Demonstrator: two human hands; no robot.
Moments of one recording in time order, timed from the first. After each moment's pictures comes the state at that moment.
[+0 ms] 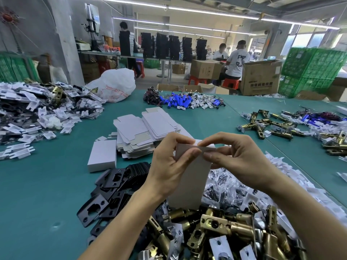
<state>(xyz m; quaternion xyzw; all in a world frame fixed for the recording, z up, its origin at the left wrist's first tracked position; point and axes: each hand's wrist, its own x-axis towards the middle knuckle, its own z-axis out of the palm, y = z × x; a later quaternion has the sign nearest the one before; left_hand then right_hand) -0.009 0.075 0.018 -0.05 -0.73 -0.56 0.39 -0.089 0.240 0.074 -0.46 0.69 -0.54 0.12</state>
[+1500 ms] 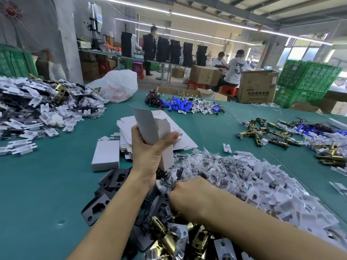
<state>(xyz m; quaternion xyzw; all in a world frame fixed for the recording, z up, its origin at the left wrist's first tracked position) -0.013 0.031 0.025 0.10 -0.49 -0.76 0.41 -0.019 0.164 0.052 -0.58 0.78 0.23 0.04</state>
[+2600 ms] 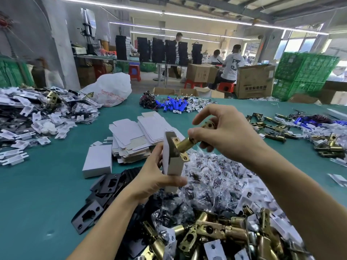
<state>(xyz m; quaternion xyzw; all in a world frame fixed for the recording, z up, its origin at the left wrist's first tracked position) -0.009 0.041 -0.005 -0.01 -0.71 -0.69 0.16 -0.072 0.212 0.137 -0.40 0.80 -0.45 0.00</state>
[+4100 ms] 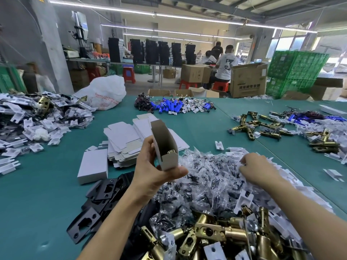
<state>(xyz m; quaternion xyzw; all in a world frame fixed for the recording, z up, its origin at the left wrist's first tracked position) -0.009 0.051 0.005 -0.01 -0.65 -0.71 0.28 -0.186 0.285 0.015 -0.11 0.98 -0.14 0.01</state>
